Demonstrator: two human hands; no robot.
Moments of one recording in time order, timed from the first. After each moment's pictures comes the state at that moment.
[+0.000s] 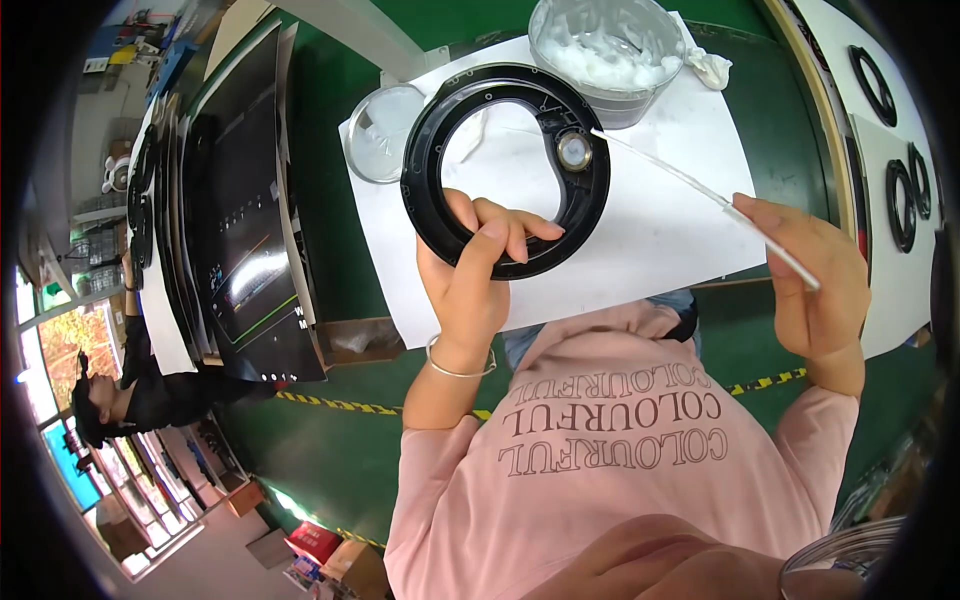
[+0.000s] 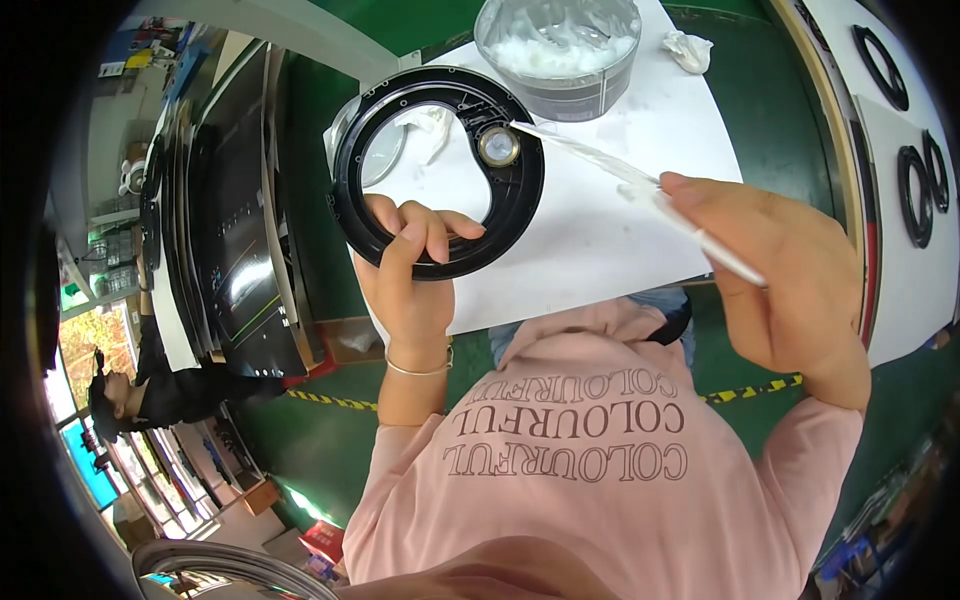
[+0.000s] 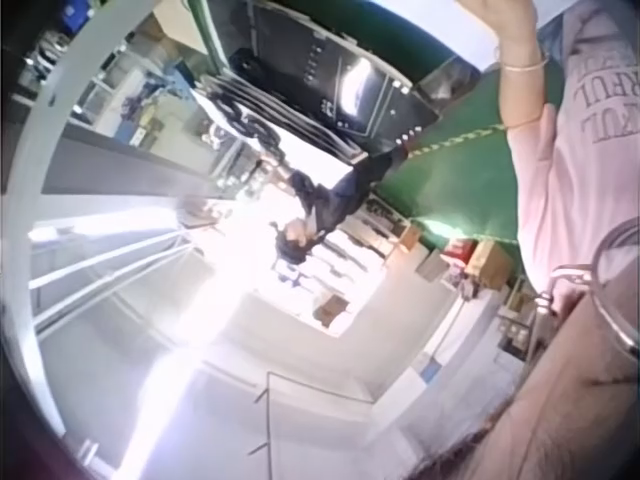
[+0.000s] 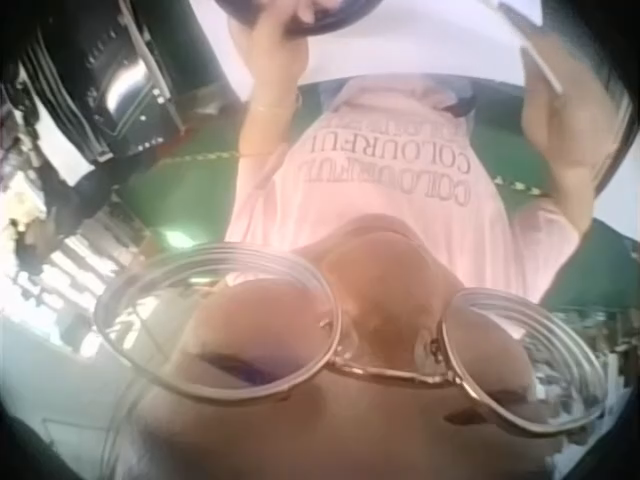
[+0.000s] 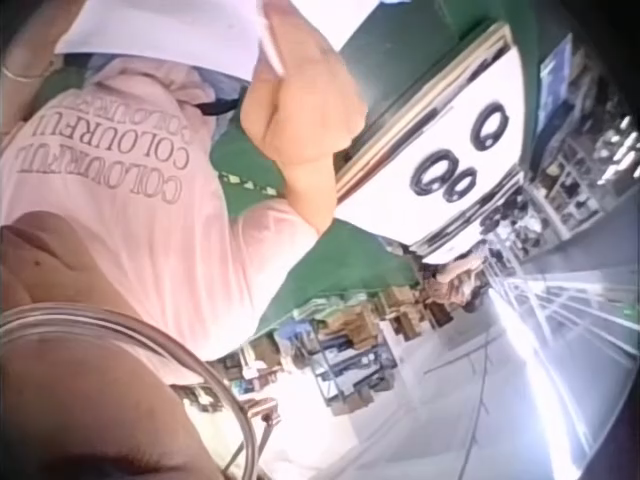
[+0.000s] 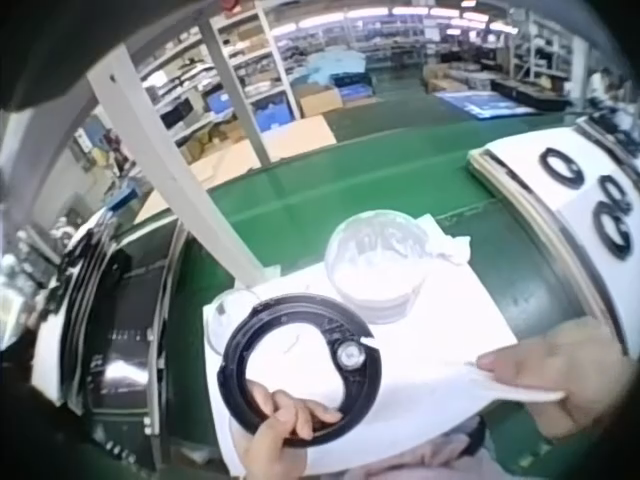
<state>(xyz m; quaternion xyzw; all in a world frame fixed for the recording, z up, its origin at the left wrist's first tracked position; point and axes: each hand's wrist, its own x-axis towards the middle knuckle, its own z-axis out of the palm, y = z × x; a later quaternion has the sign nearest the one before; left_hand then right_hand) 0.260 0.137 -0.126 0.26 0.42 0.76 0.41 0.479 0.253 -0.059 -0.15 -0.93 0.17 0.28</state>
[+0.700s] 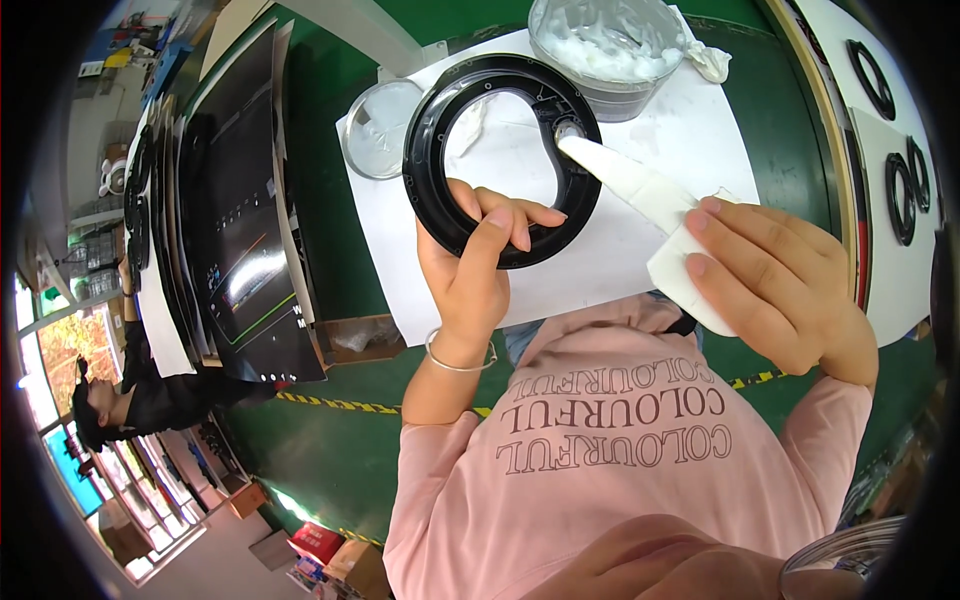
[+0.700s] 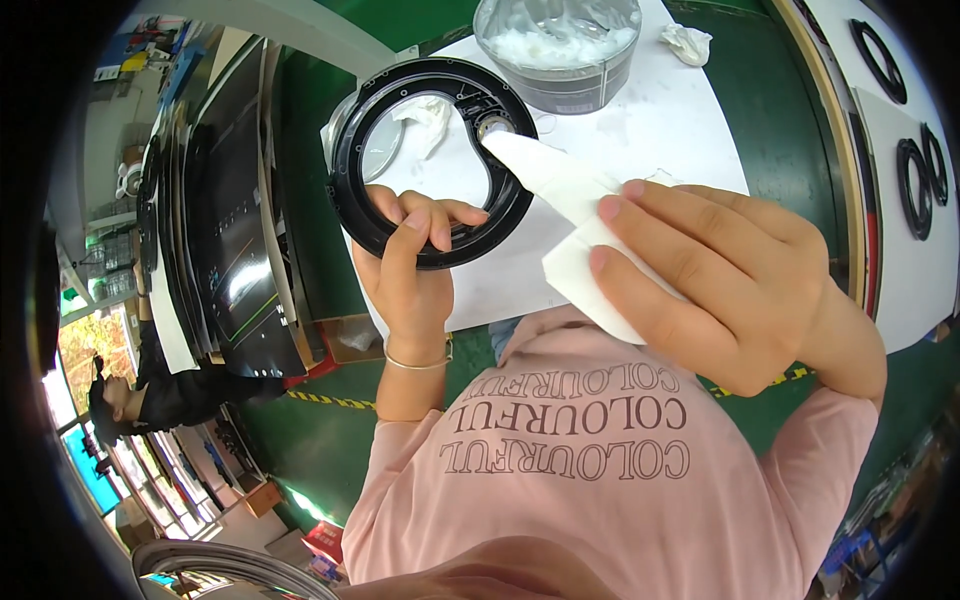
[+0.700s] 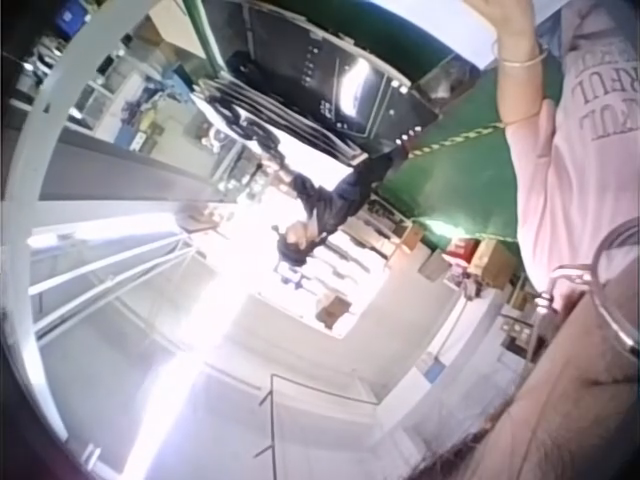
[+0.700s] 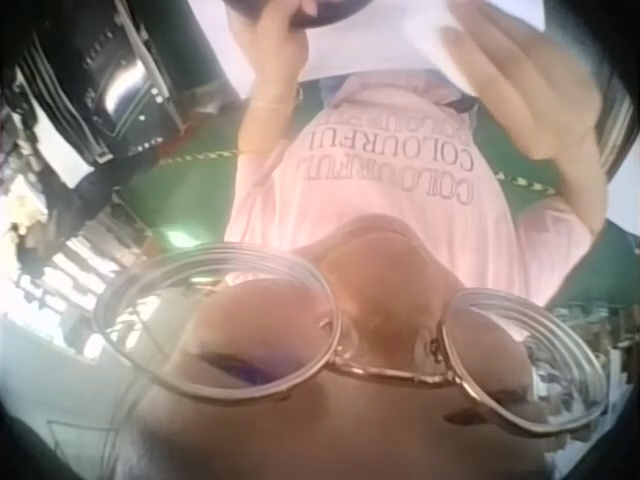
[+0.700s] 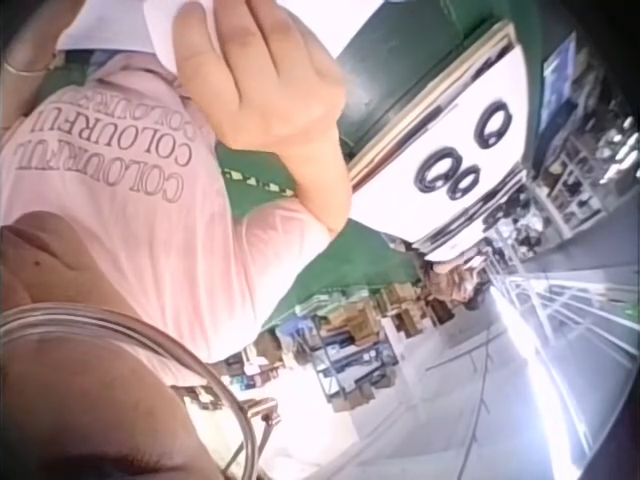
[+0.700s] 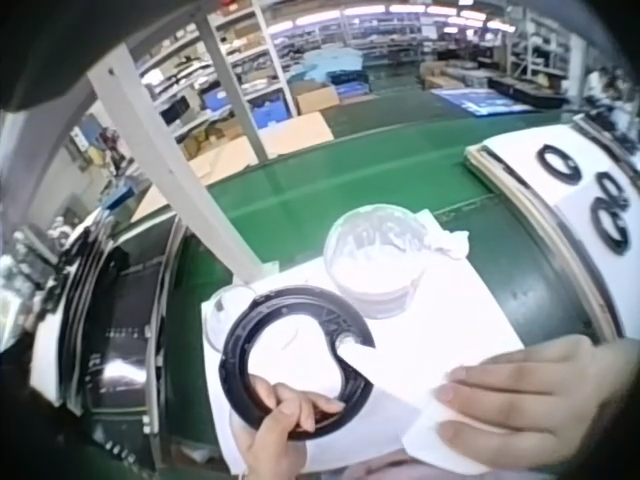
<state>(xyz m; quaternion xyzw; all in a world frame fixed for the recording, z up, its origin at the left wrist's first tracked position) 0.258 0.140 -0.128 0.31 0.43 0.75 0.39 0.455 0.252 -0.065 0.03 -0.94 -0.02 0.33</state>
